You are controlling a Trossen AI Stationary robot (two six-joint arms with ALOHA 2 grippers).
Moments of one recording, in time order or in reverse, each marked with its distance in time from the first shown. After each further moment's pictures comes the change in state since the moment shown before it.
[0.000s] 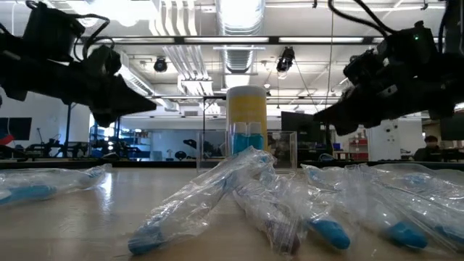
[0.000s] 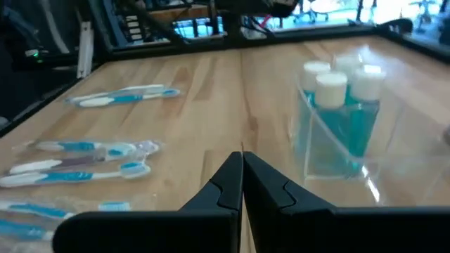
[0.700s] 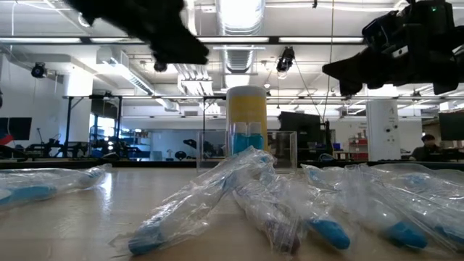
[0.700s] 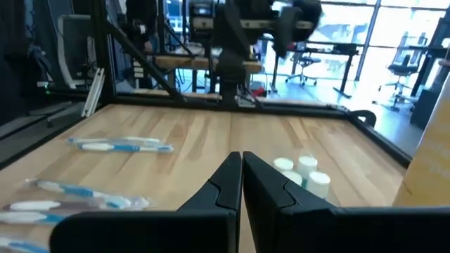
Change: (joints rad) left arm 0.029 0.146 0.711 -0.767 0.131 0.301; right arm -0.080 -0.558 0.000 -0.381 -0.091 -0.161
